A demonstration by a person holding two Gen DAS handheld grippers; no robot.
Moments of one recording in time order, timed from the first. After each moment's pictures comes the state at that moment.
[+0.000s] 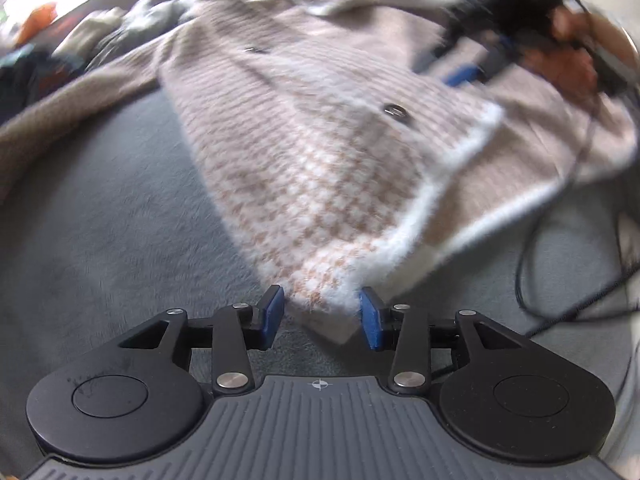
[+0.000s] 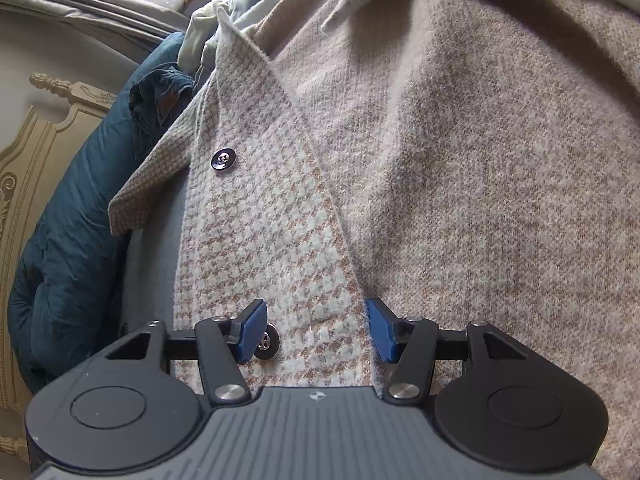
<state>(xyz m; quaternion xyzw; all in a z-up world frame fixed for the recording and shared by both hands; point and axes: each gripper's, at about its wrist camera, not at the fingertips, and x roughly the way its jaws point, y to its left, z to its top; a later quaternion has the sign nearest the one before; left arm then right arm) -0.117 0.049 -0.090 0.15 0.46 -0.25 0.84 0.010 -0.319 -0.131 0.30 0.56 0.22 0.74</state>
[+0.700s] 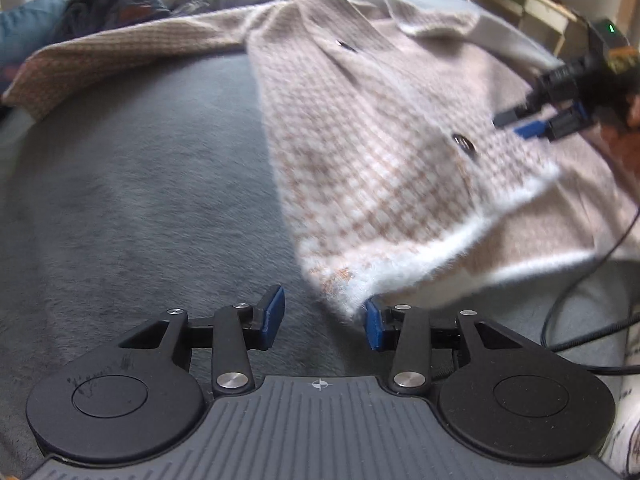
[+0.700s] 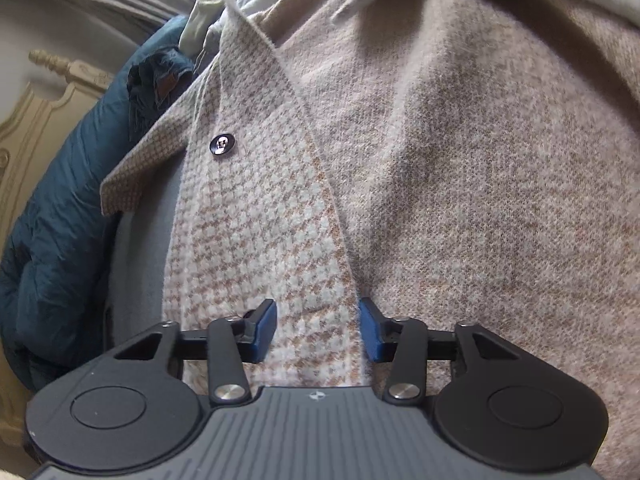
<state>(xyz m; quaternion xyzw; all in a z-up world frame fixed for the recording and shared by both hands) -0.121 0.068 -0.097 0.05 0.47 -0.16 0.86 0.008 -0.312 -0.125 0.26 0.56 0.22 0.75</state>
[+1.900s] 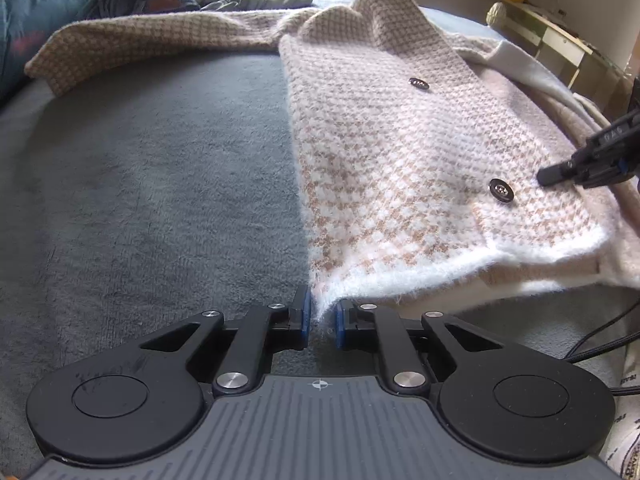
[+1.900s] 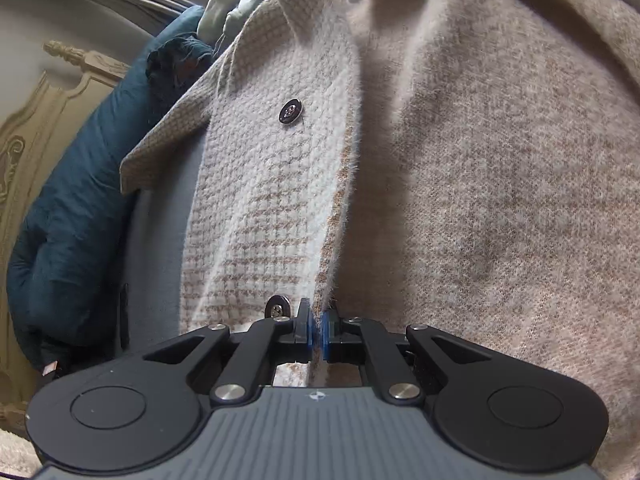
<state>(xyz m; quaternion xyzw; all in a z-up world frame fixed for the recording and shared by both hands) -0.121 0.083 -0.105 0.01 0.46 -0.14 0.88 -0.035 -0.314 -0.117 0.26 0.57 0.24 0.74</state>
